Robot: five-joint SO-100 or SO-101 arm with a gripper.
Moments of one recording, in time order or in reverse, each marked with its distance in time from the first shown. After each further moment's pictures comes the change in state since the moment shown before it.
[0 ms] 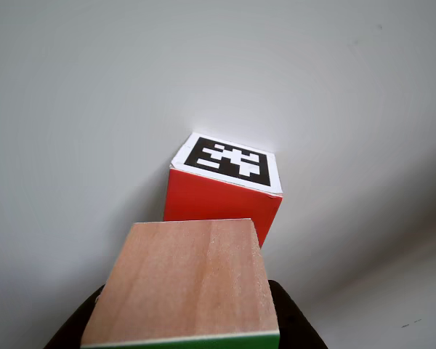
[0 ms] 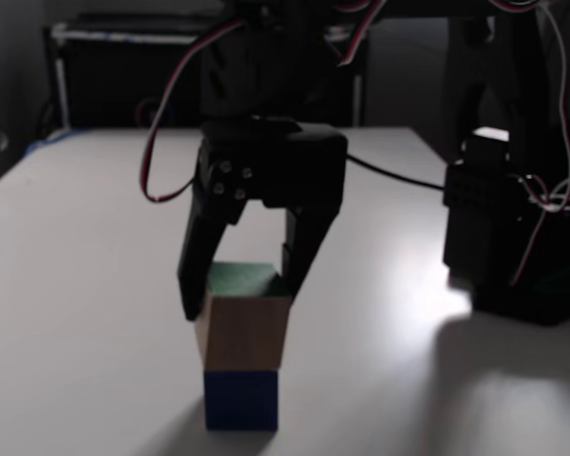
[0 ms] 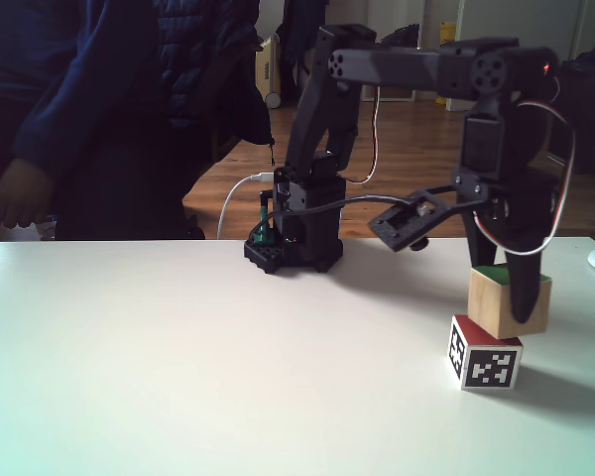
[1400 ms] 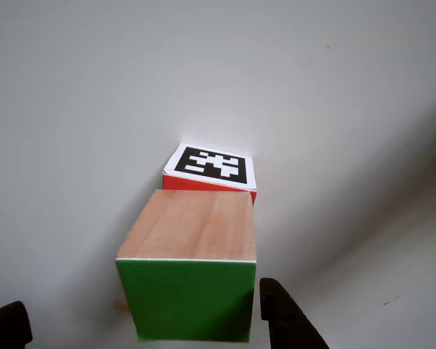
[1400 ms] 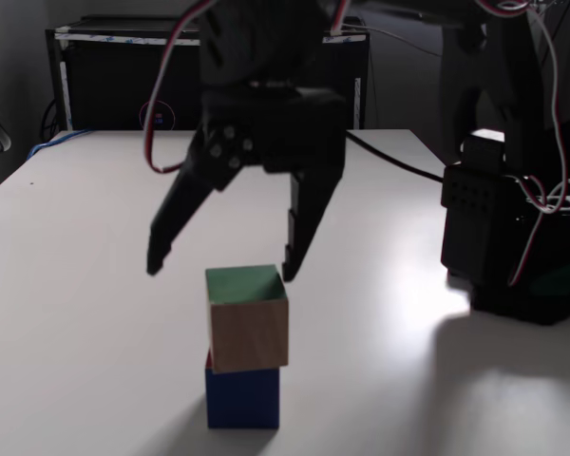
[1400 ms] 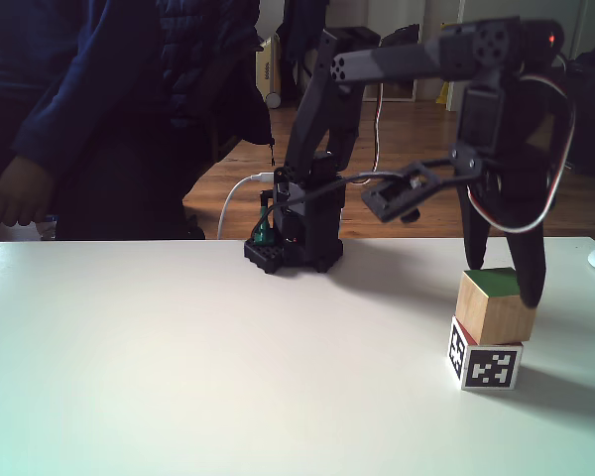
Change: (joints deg) arm 1.3 -0.3 -10.0 11.9 1.6
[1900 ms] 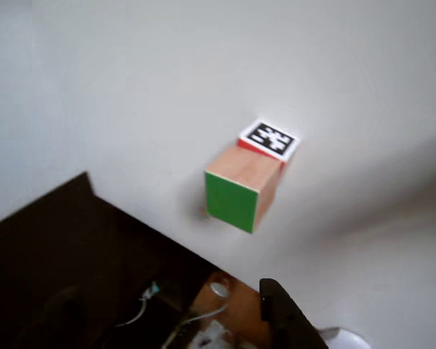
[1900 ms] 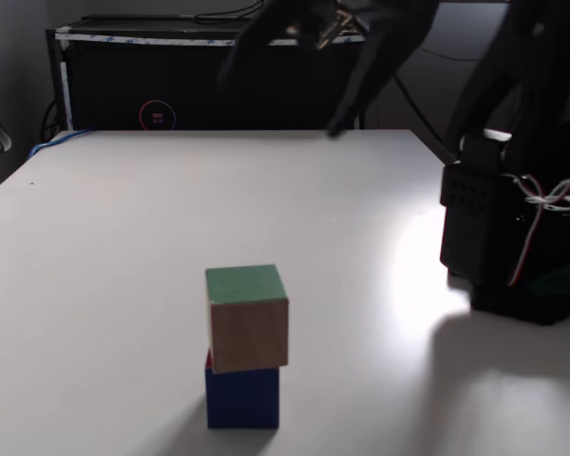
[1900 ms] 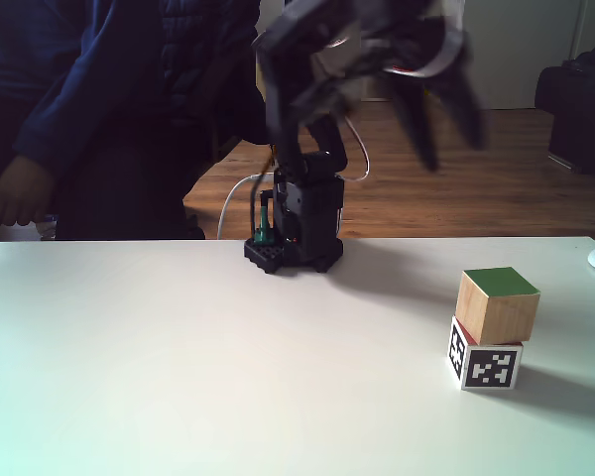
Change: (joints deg) arm 7.2 53.7 33.8 -9.1 -12.8
